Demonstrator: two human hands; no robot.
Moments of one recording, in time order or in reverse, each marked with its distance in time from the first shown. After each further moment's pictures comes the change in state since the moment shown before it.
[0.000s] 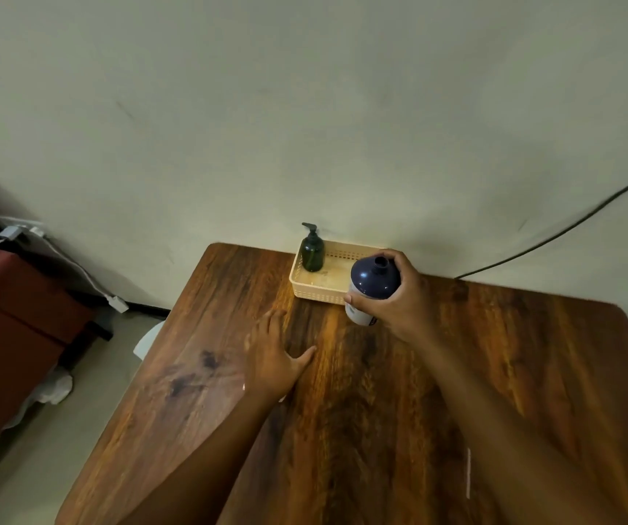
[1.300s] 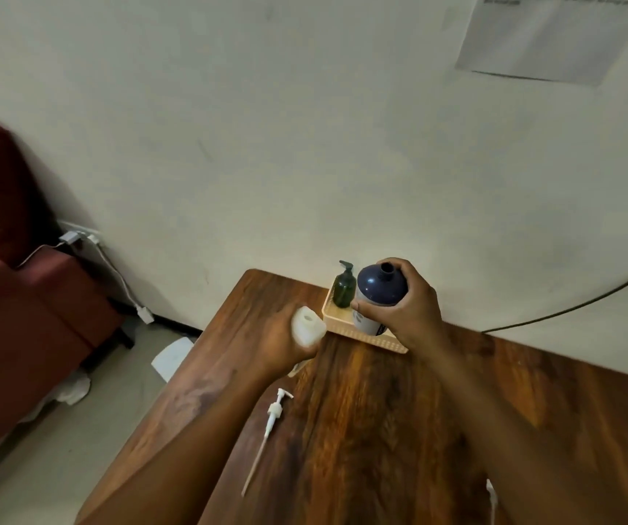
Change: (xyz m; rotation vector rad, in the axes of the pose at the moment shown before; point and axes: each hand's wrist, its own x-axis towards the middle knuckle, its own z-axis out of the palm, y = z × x) left_hand 0.018 0.029 -0.119 -0.105 -0.016 0.119; right_hand 0.025 -0.072 0.032 -0.032 -0.058 -0.127
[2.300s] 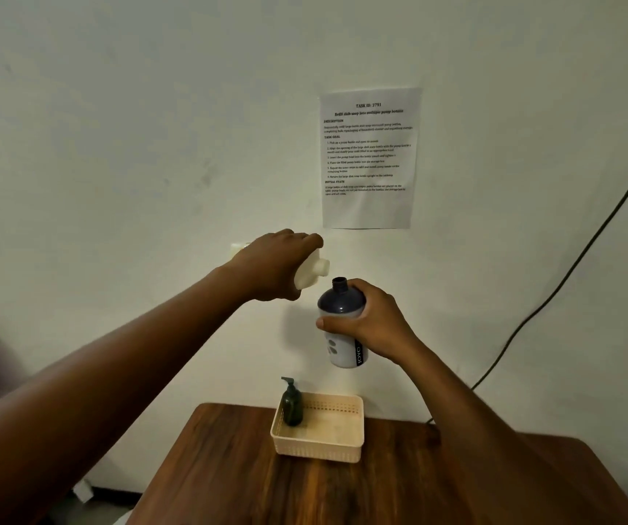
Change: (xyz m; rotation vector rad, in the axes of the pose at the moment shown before) left_hand 0.065 0.324 -0.159 0.886 0.104 0.717; right_hand 0.023 -0.122 -0.161 -0.033 0.061 -0.120
